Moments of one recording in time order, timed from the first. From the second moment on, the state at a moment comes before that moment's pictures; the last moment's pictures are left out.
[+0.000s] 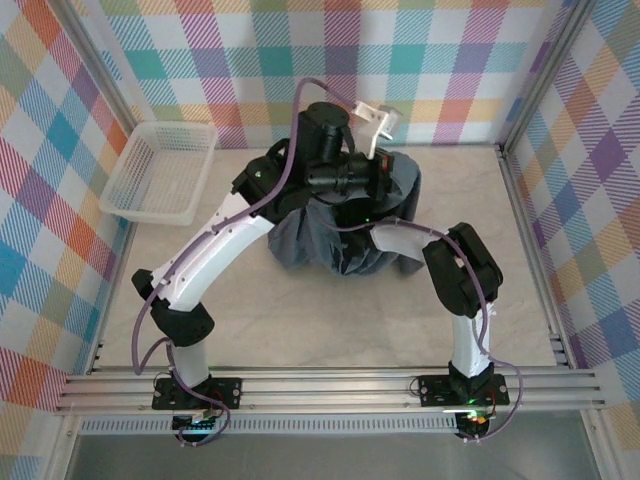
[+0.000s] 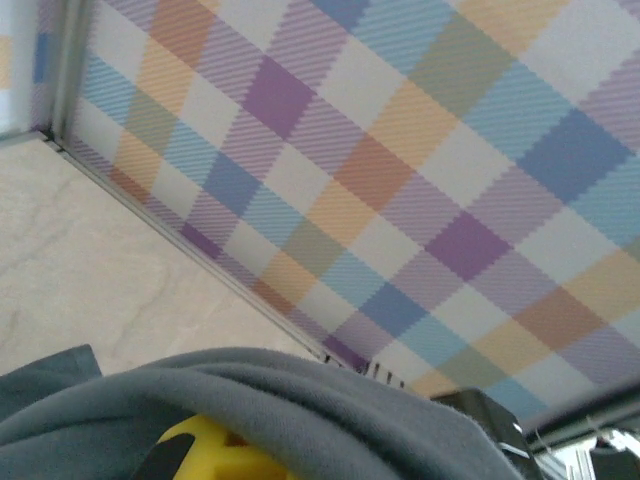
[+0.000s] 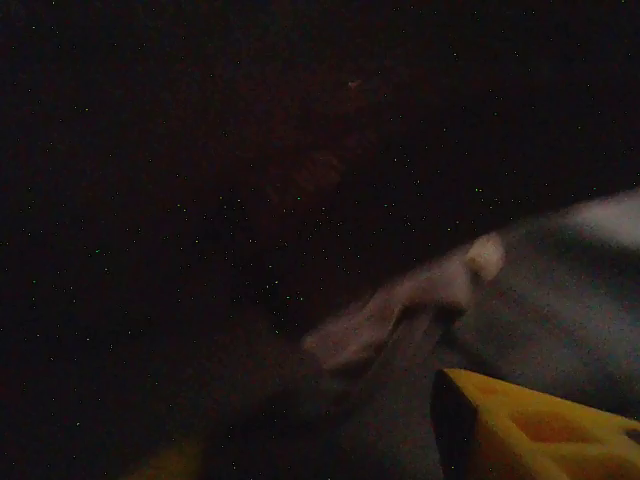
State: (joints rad) left arm -0.93 1.83 2.31 -0.74 0.37 -0.41; right arm 0.64 1.97 1.34 -0.15 -0.39 0.42
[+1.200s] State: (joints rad) left arm -0.68 1.83 2.32 -0.96 -0.27 -0.13; right arm 0.66 1.83 1.33 -0.72 -0.44 0.28
